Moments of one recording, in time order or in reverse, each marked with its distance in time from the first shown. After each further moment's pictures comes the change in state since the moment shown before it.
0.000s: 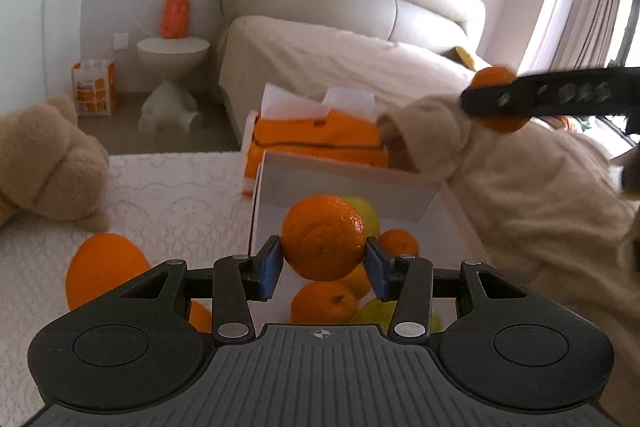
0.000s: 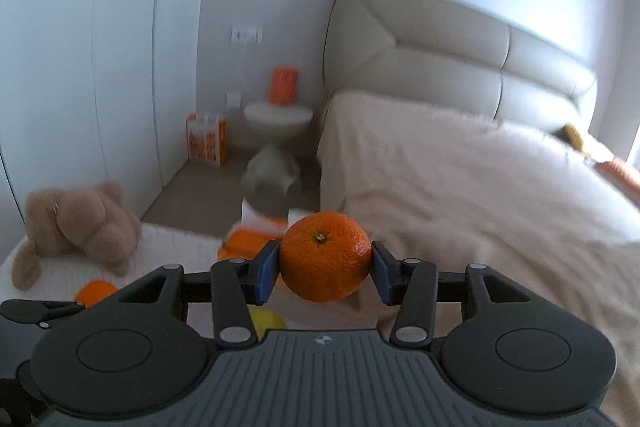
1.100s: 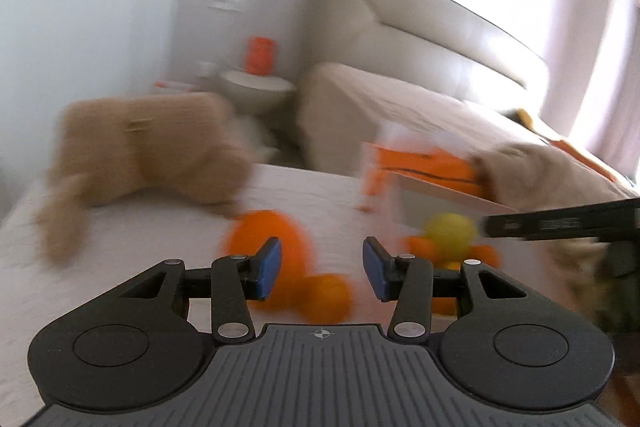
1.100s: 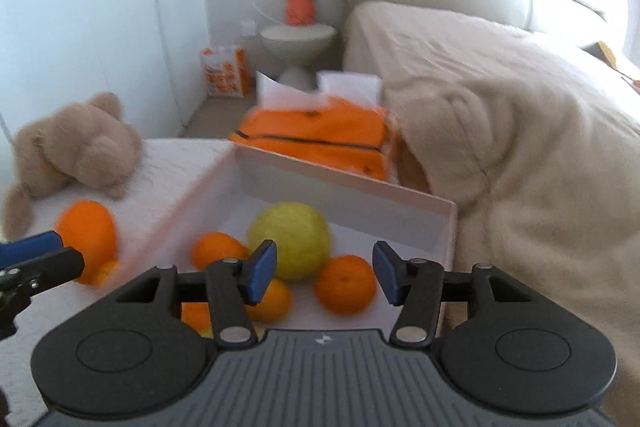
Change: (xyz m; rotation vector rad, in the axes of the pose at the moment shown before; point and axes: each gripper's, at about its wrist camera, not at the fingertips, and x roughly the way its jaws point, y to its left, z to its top) left arm -0.076 0.071 -0.051 -0.145 -0.202 0.222; right arm 0.049 0.020 -0.065 0.058 0.147 0.143
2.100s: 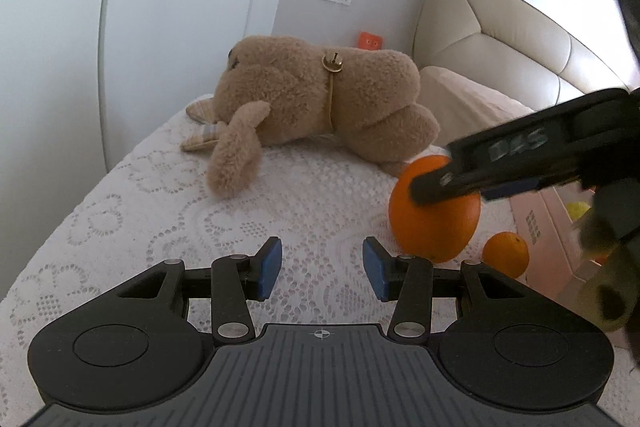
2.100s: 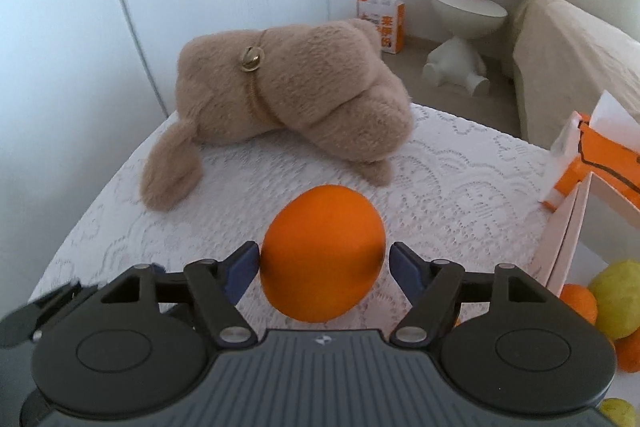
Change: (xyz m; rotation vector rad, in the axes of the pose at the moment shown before) left arm -0.008 0.084 -0.043 -0.120 0.010 0.204; right arm 0.061 0.196 0.017 -0.240 0.152 0.288
